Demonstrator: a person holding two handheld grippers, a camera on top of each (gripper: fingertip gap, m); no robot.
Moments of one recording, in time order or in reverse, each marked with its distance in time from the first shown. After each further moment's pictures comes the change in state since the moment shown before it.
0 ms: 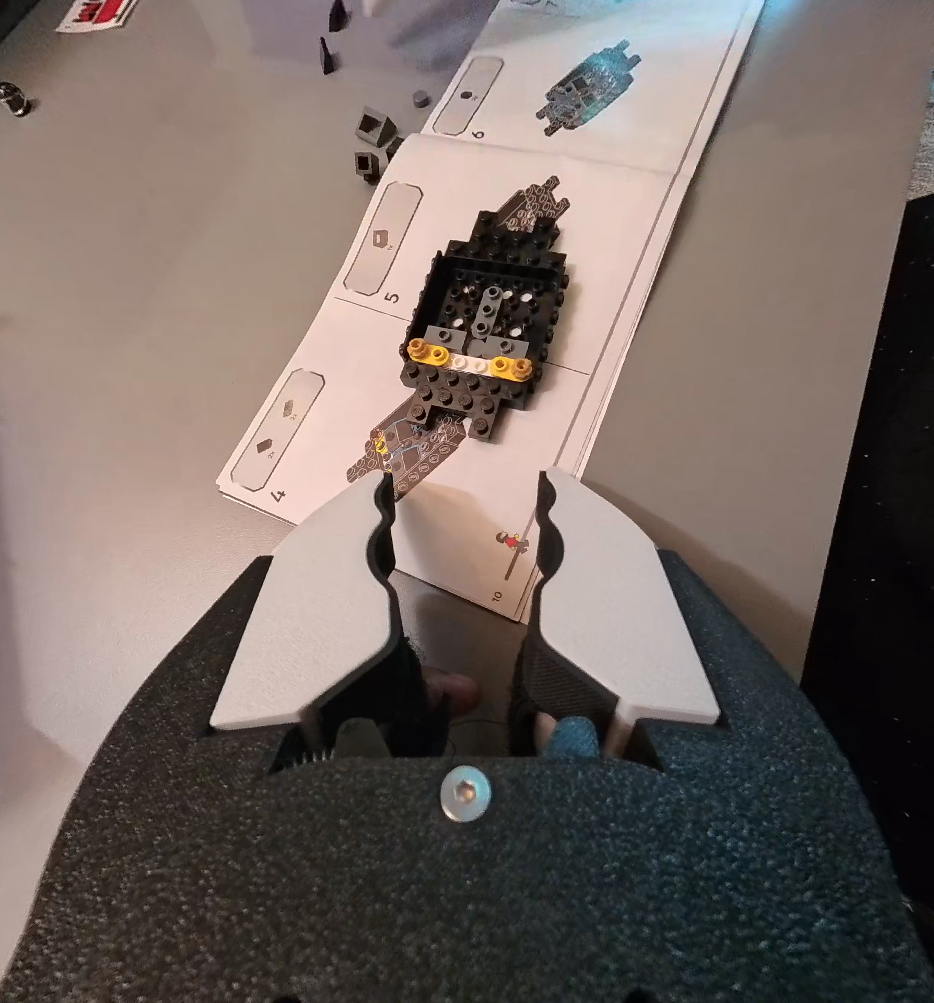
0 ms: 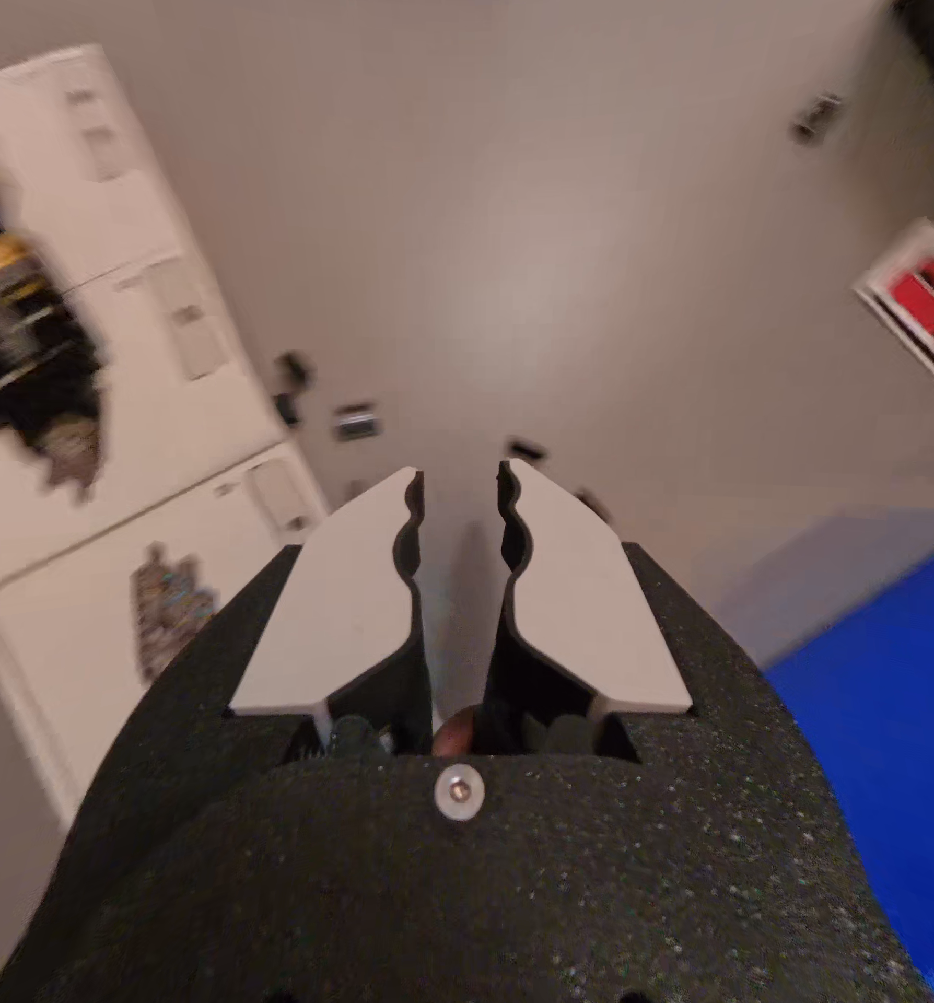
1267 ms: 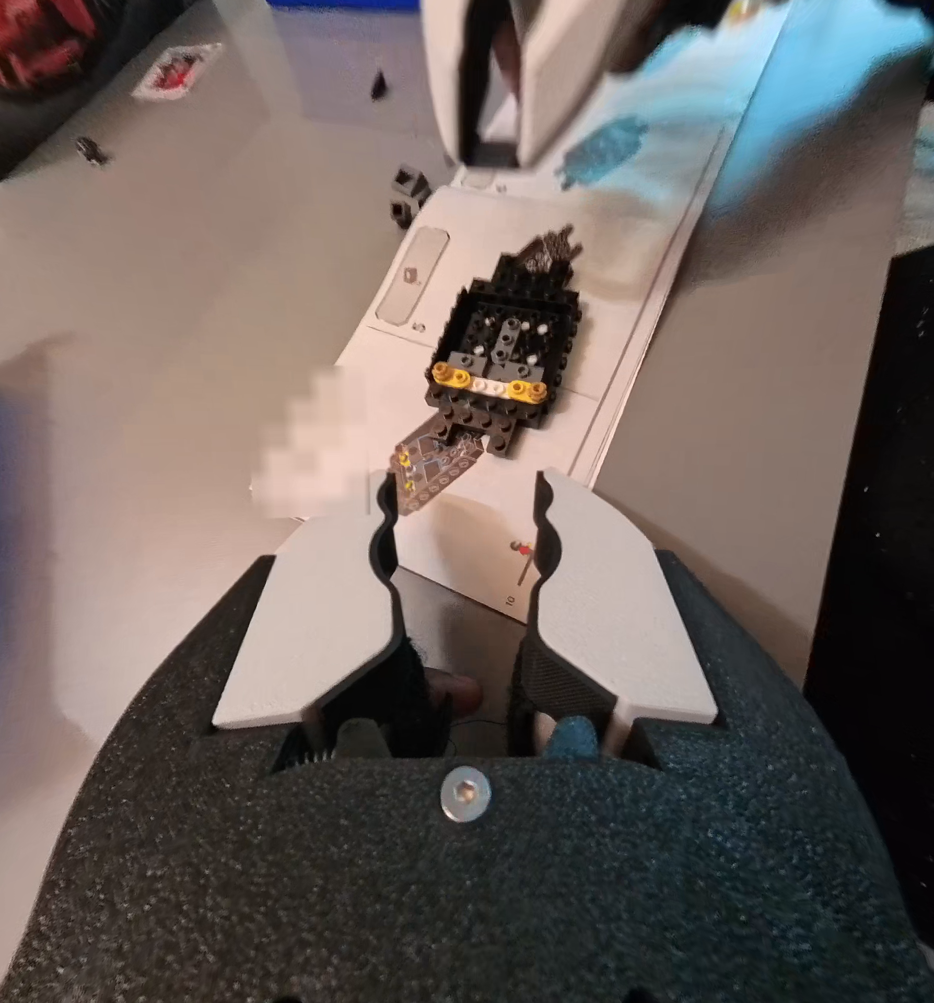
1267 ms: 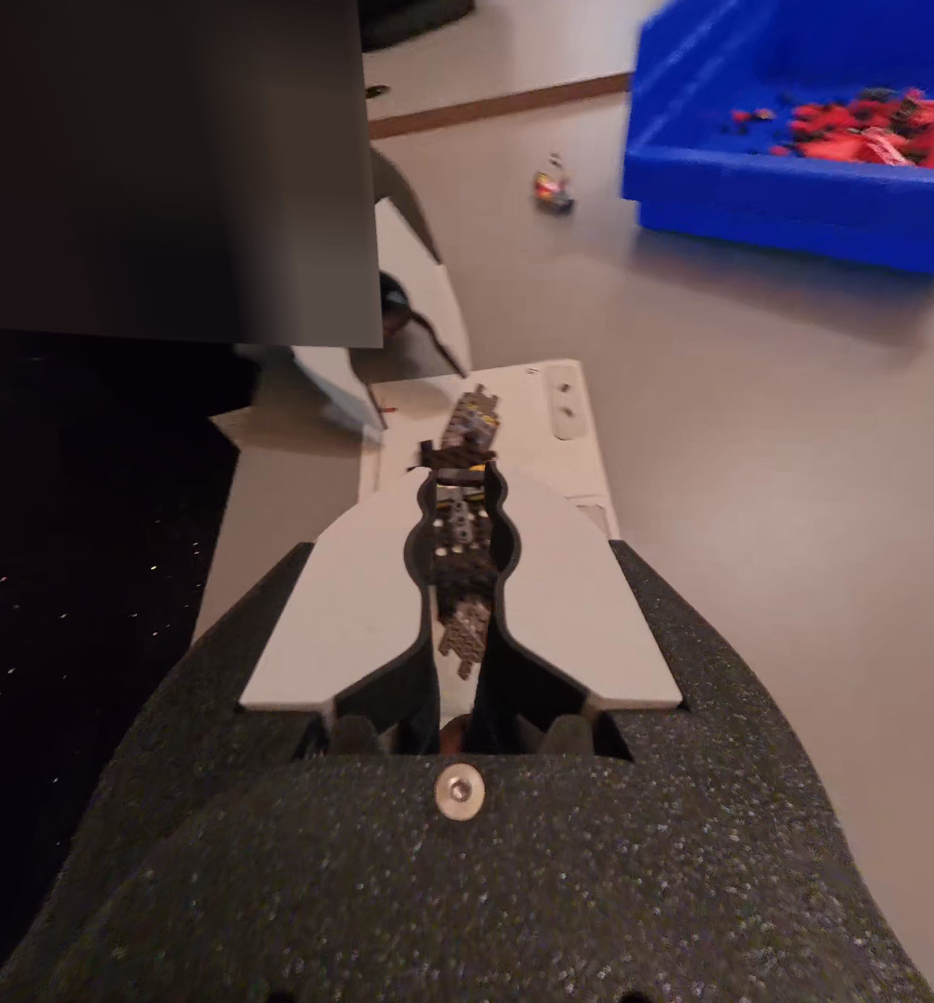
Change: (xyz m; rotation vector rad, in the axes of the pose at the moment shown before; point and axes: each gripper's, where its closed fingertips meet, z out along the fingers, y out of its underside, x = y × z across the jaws) left arm -0.008 -0.009 -0.008 0.085 -0.035 -0.016; right arm -0.163 -0.066 -0.017 0.405 -0.536 -0.184
